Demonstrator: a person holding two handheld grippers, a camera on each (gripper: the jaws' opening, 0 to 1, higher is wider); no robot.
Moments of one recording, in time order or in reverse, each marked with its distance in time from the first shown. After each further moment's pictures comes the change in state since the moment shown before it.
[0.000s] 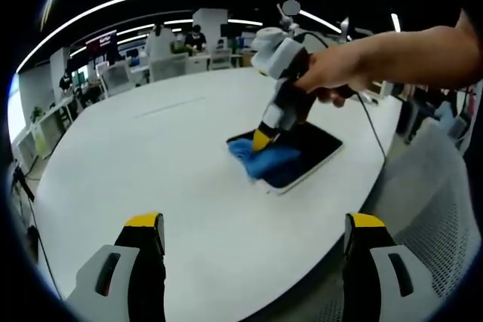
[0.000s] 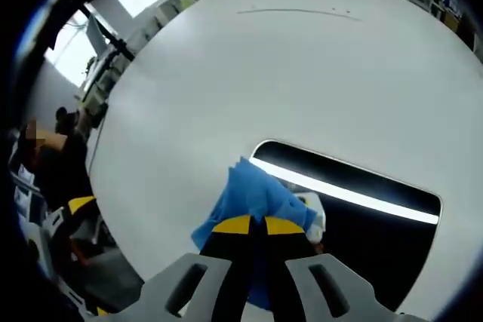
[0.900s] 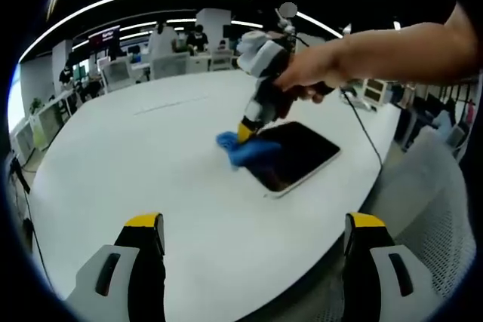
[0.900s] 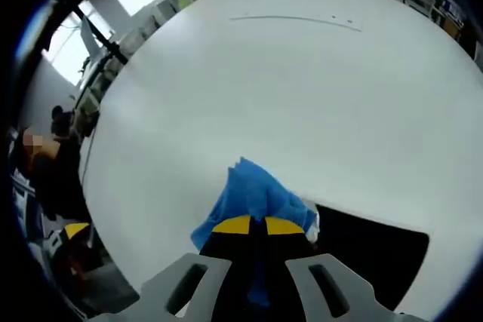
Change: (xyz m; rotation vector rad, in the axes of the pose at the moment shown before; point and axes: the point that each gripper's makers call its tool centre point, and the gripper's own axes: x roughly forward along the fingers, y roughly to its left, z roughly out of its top) left arm 0.001 -0.003 0.002 -0.035 -0.005 -0.020; right arm 0.009 -0.014 0.037 -0.018 0.001 -0.033
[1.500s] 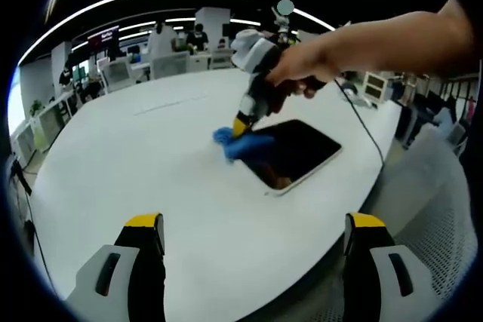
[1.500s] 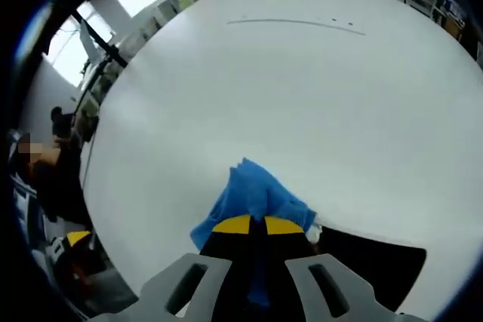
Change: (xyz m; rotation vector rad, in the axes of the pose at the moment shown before) left arm 0.000 0.001 0.000 0.005 0.002 0.009; right arm -0.005 0.000 0.003 0.003 -0.008 0.018
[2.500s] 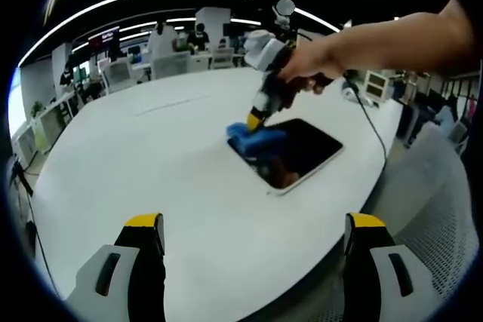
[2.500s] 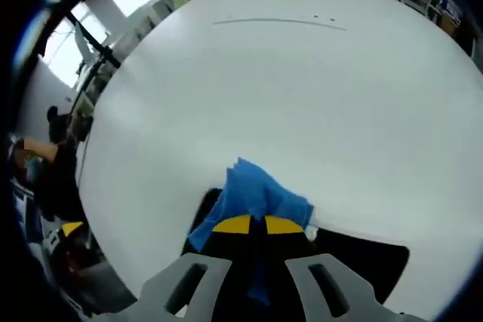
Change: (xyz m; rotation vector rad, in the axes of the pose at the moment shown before) left arm 0.000 0.003 -0.001 0.008 0.002 0.011; right arm -0.003 -0.038 -0.001 0.010 0.017 -0.035
